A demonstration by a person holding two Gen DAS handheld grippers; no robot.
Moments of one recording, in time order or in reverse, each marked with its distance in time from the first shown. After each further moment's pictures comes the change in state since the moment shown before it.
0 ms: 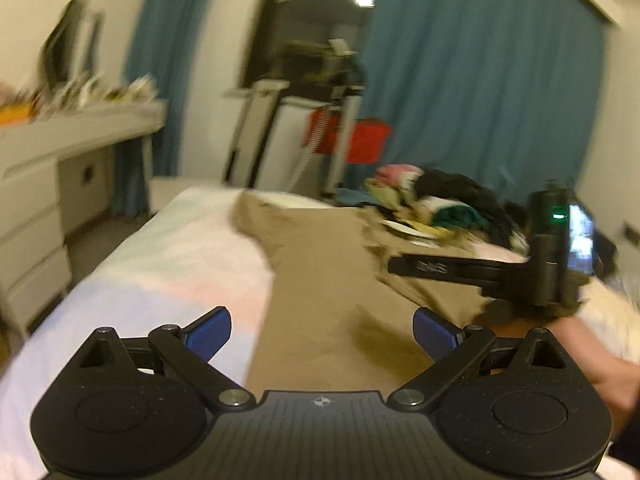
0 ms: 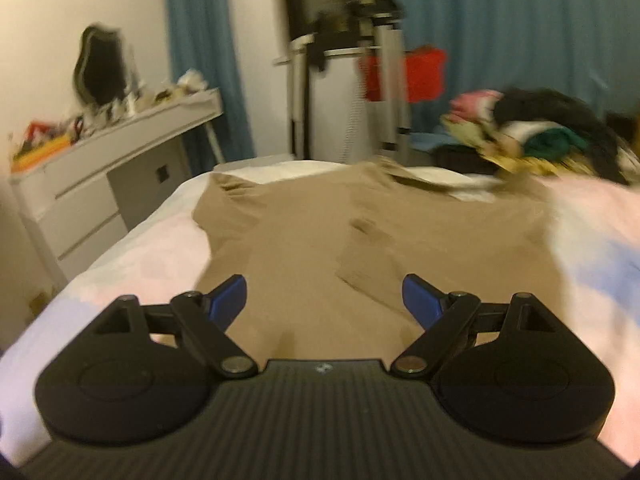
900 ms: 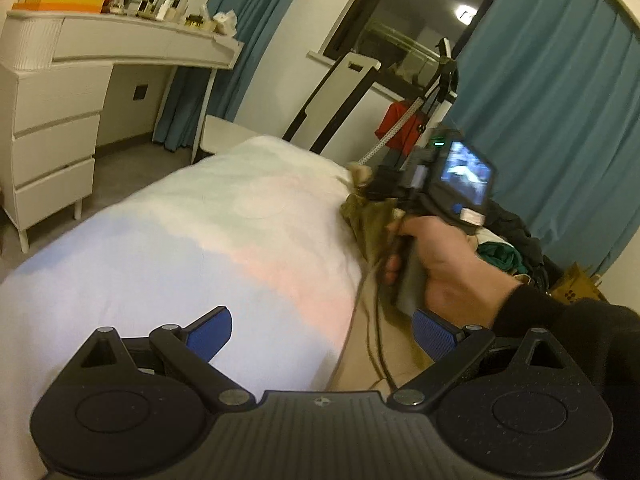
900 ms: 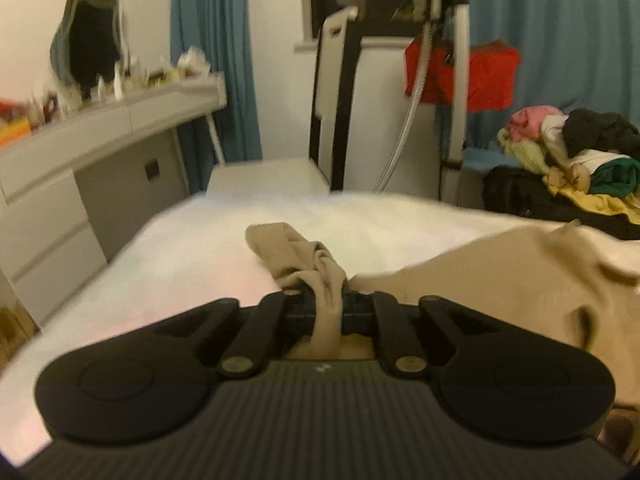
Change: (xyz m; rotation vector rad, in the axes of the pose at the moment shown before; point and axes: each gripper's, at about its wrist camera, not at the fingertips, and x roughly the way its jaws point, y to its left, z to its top) left arm 0.057 0.090 -0.005 -0.258 0.031 0.027; right arm 0.227 0.085 0.067 -0.020 -0.035 -0.028
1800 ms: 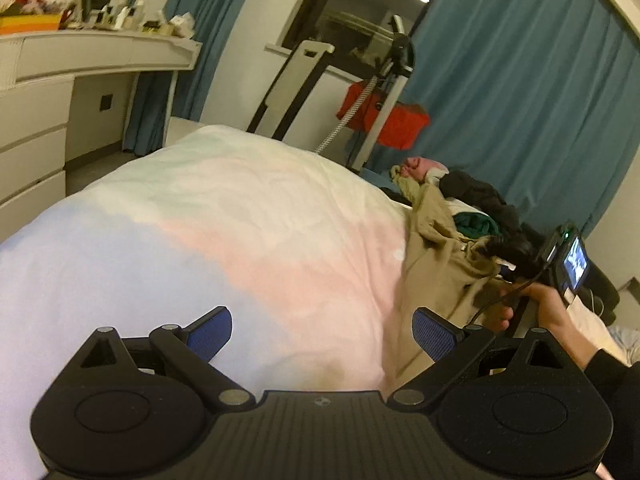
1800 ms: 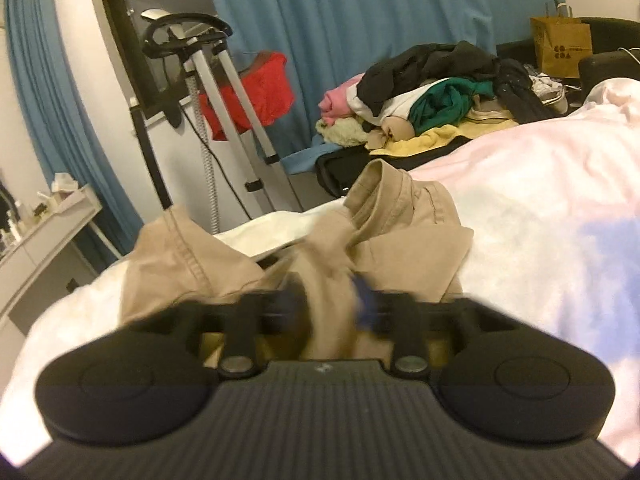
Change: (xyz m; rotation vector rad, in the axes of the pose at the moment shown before) left arm -0.003 -0.058 -0.034 0.124 0.028 -0.058; right arm -0.103 -0.289 -0.058 0.450 -0.061 -0.202
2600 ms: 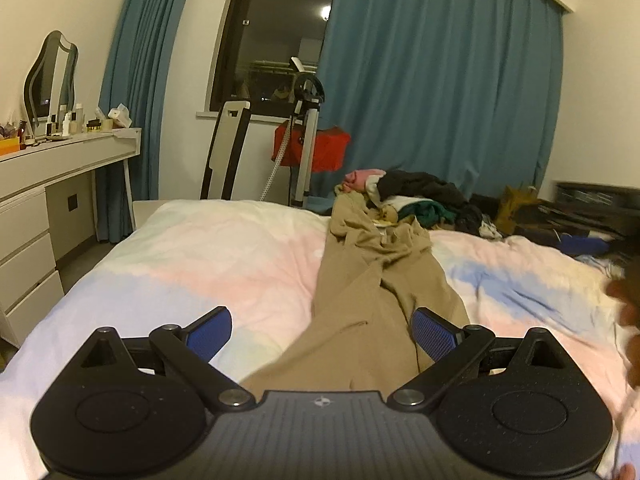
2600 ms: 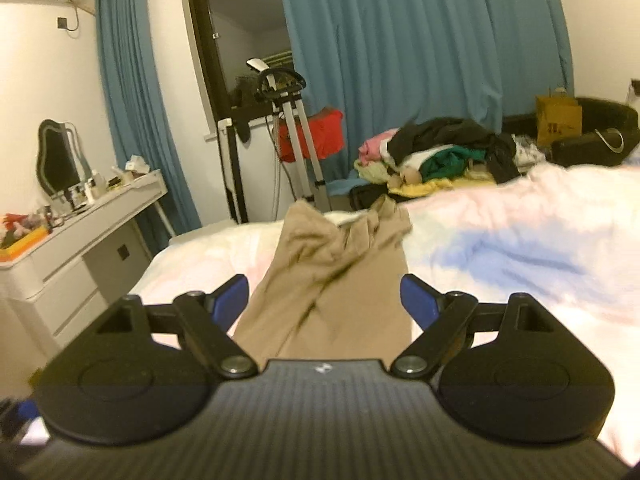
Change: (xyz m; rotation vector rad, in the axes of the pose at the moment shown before) left arm -0.150 -0.080 -0.060 0.279 -0.090 -0.051; right arm -0.399 0.039 -0.056 -0.186 -0.076 0.066
